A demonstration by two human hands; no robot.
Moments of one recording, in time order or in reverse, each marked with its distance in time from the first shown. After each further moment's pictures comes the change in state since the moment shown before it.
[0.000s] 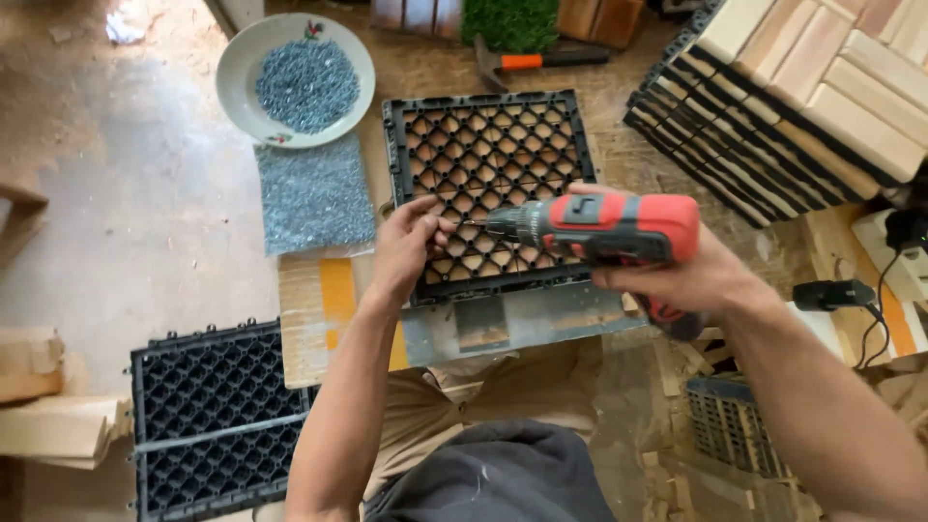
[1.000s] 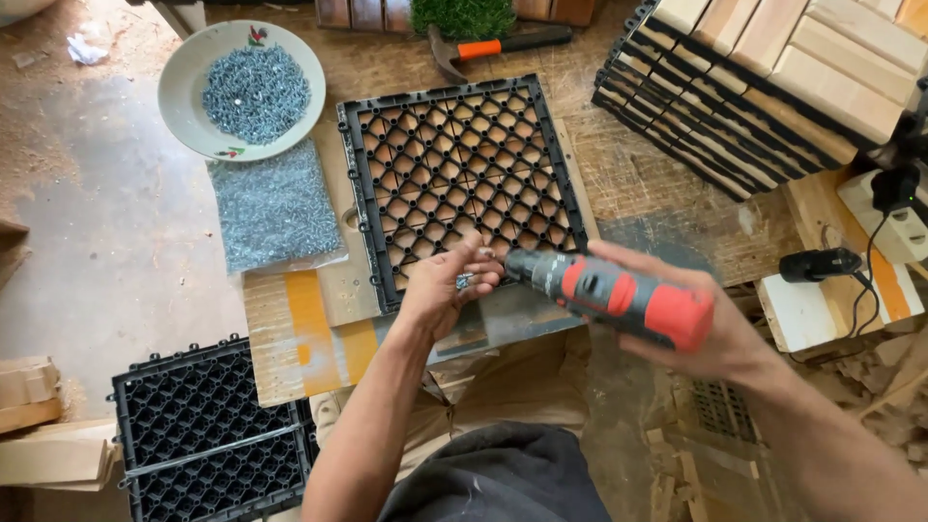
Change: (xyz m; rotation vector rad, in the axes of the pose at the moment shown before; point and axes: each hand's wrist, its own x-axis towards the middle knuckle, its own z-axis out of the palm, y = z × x) left_hand -0.040 -0.027 0.077 -0.310 -0.026 -0.448; right_hand -0.072 0.086 0.000 -0.036 0.194 -0.138
